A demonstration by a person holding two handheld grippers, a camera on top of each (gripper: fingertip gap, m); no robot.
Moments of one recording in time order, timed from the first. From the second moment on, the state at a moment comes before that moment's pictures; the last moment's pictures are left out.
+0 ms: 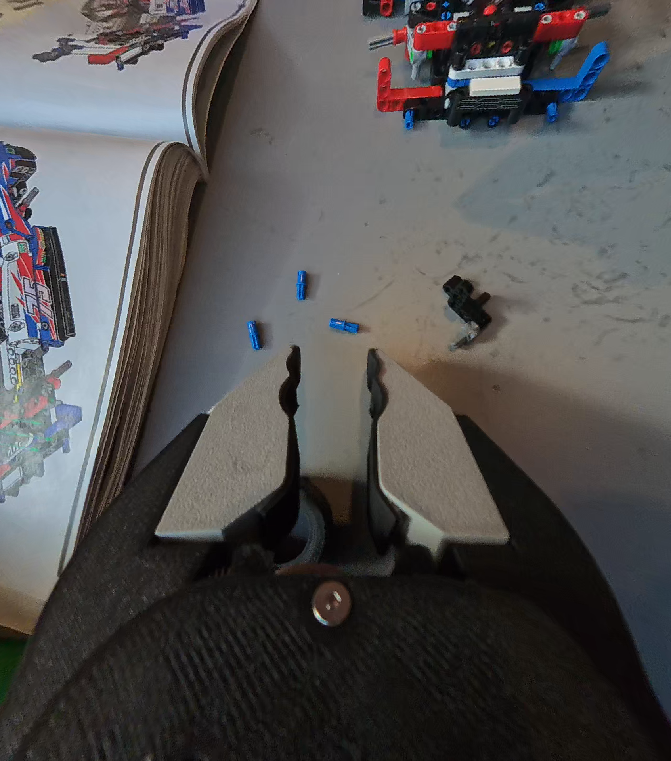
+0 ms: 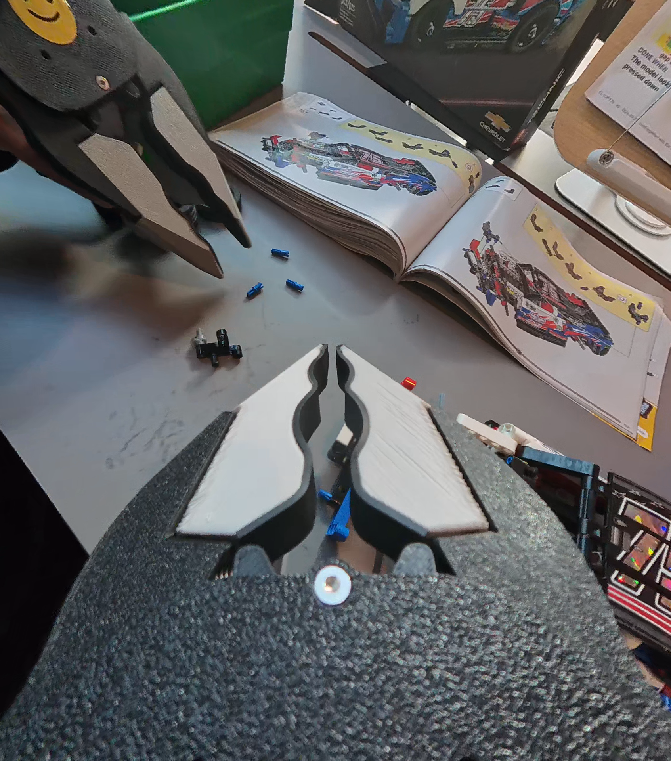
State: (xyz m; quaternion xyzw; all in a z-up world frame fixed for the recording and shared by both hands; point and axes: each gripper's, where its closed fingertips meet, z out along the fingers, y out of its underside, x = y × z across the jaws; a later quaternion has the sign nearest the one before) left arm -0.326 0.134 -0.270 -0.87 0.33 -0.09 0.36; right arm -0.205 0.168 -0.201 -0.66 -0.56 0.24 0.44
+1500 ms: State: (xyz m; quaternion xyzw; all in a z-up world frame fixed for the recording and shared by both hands) left arm -0.298 0.106 -0.262 -0.77 0.48 -0.03 0.43; right arm -0.256 0.099 -0.224 -0.64 -0.68 0.33 0.14
